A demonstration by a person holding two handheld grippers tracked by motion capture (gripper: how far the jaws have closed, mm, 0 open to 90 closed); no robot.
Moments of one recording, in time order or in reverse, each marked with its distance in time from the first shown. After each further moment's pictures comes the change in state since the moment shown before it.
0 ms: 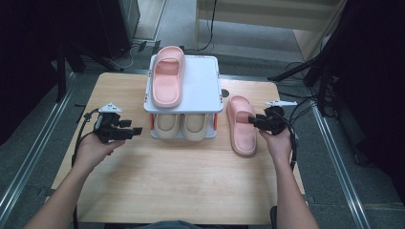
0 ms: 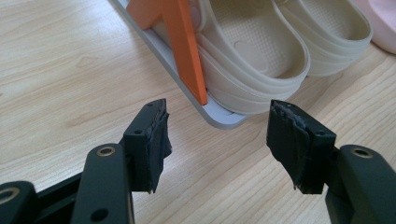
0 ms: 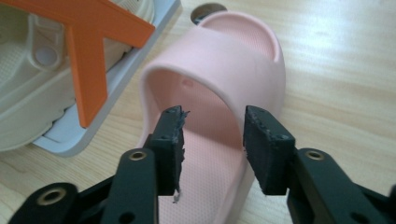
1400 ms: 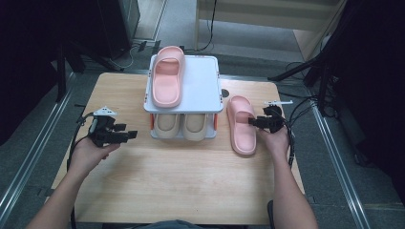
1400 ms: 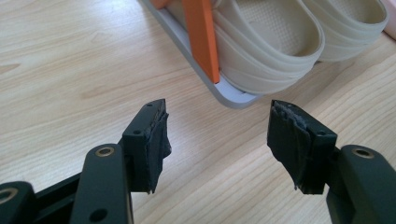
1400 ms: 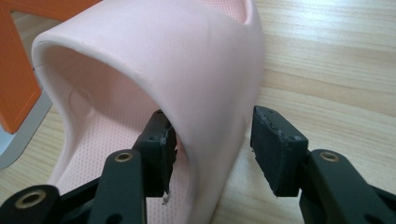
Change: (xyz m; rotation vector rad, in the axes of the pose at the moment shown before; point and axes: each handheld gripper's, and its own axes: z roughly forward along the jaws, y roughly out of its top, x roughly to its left) left arm 0.006 -0.015 -0.009 0.017 0.021 -0.029; right arm -0.028 -0.006 0.040 0.084 -0.021 0.076
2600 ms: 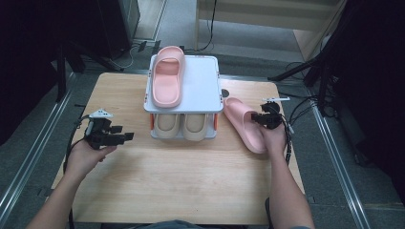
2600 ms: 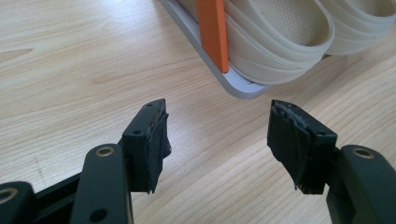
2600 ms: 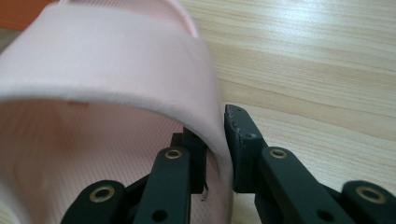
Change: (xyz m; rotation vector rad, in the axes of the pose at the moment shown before) left arm 0.005 -0.008 -0.005 0.006 0.013 -0.016; right arm 0.001 0.011 0.008 -0.007 -0.070 -0.011
